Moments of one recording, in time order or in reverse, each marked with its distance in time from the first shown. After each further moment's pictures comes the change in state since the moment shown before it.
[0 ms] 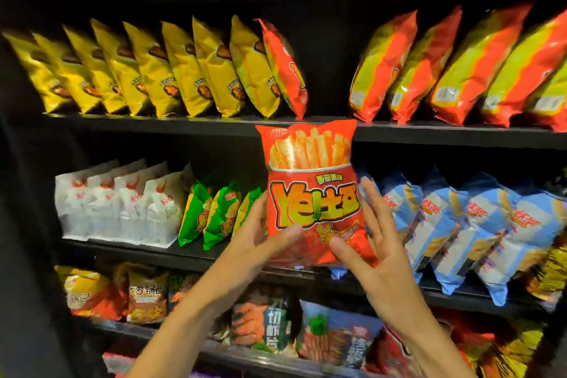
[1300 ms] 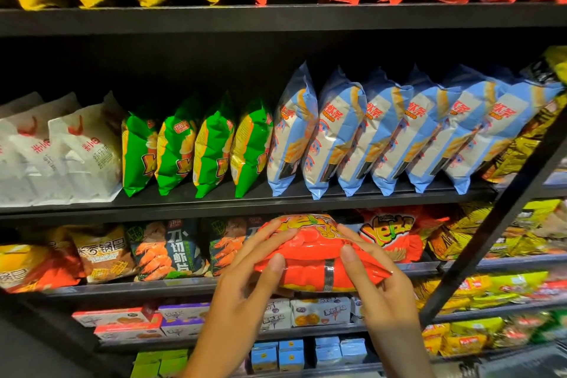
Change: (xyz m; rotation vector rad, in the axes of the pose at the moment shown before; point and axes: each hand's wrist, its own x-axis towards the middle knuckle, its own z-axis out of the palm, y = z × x) left_hand -0.084 -0.093 -0.001 0.143 -0.005 -0.142; right_hand -0.116 0.040 0.050 -0.031 0.365 0.553
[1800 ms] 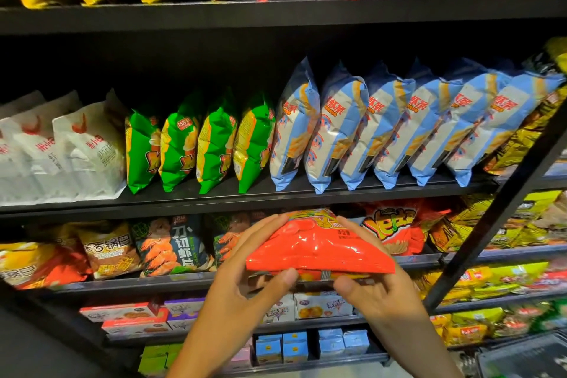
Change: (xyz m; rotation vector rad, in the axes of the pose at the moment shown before) left_hand -0.005 0.001 -0.020 0.019 -0.098 0.003; right_hand -0.006 -0.003 -0.009 0.060 -0.230 0.006
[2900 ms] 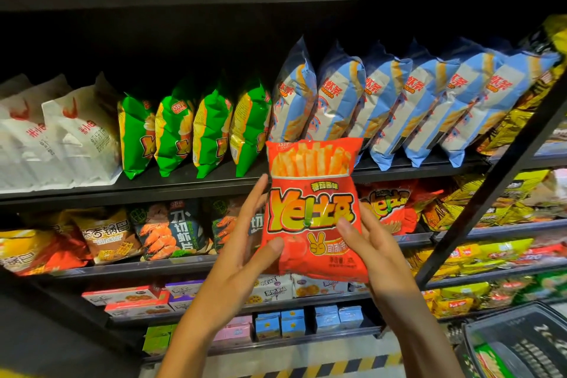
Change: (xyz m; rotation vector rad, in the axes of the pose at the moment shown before) left_hand 0.010 -0.007 -0.004 -0.162 -0.077 -0.002; right_hand 0.016 -0.005 0.009 0.142 0.077 0.132
